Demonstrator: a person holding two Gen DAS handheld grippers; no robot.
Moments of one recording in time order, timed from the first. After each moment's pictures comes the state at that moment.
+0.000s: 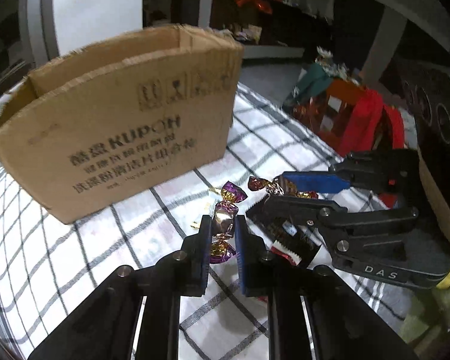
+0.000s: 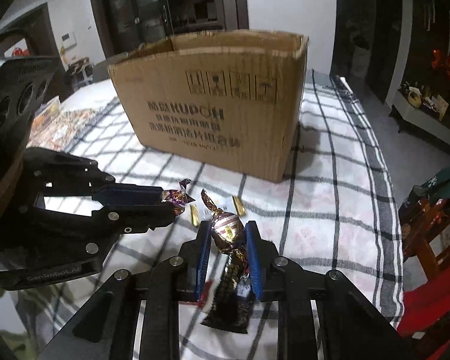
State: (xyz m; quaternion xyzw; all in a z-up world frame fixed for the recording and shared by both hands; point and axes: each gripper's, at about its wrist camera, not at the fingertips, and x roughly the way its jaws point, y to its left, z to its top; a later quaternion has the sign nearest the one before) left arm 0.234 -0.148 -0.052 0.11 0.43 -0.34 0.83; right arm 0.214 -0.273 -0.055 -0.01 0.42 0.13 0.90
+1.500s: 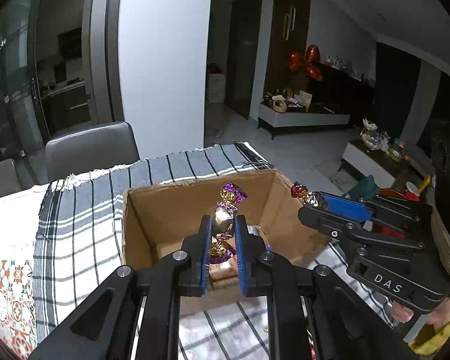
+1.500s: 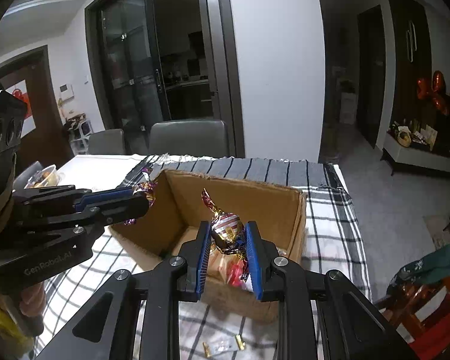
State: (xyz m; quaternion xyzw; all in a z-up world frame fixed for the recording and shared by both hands) left arm 0.328 -0.101 0.066 0.05 0.32 -0.24 0.91; right arm 0.315 -0.265 0.059 0.02 0.30 0.10 0.95
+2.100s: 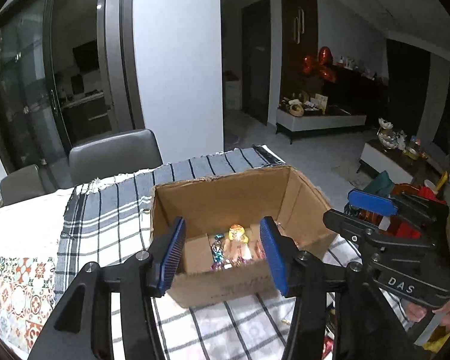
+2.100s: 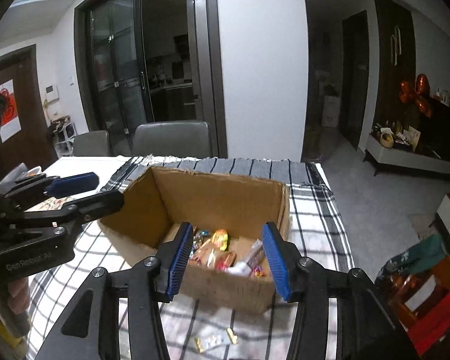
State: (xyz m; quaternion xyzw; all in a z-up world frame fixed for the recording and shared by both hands) left arm 0.284 -0.086 0.070 0.08 0.29 -0.20 0.93; right arm 0.274 -0.263 0.053 0.01 0.29 0.06 0.96
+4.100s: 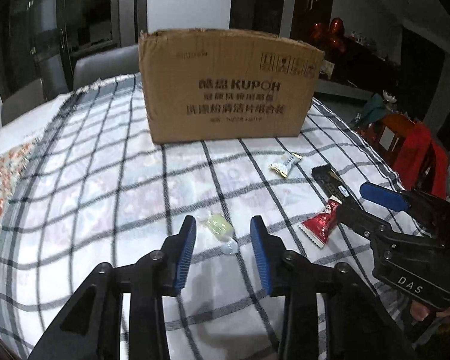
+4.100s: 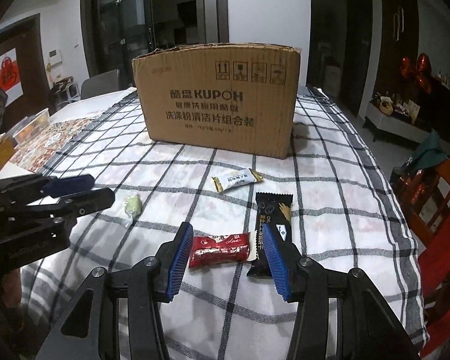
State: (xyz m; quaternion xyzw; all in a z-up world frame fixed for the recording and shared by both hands) left arm 0.168 -0.063 -0.093 0.04 0.40 -0.18 0.90; right arm 0.141 -0.240 -0.087 -0.01 0.36 0.06 0.93
